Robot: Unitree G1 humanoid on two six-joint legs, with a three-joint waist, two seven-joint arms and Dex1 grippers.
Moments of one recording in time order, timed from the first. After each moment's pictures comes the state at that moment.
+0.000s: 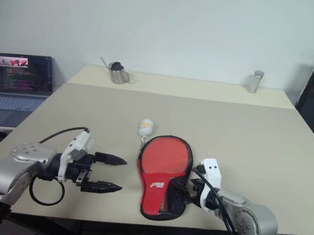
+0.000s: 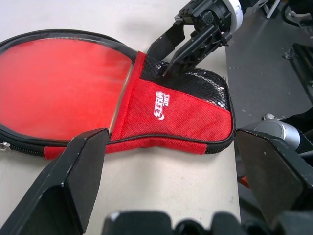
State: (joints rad) left arm -0.32 0.85 0.03 -0.07 -0.51 0.43 -1.37; right arm -0.28 -0.22 -0.02 -0.47 0.61 1.28 0.24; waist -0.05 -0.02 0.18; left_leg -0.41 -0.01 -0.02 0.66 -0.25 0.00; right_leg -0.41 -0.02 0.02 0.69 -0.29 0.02
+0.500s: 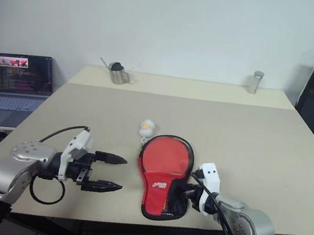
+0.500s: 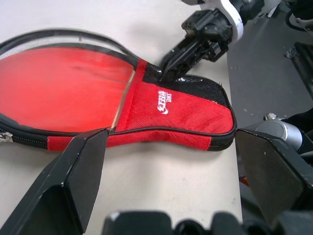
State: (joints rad) left arm -0.32 0.85 0.03 -0.07 -0.50 0.43 -1.37; right arm -0.24 -0.24 0.04 -0.46 0.57 1.23 0.26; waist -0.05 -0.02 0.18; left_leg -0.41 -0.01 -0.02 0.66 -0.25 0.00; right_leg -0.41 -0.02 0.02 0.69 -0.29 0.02
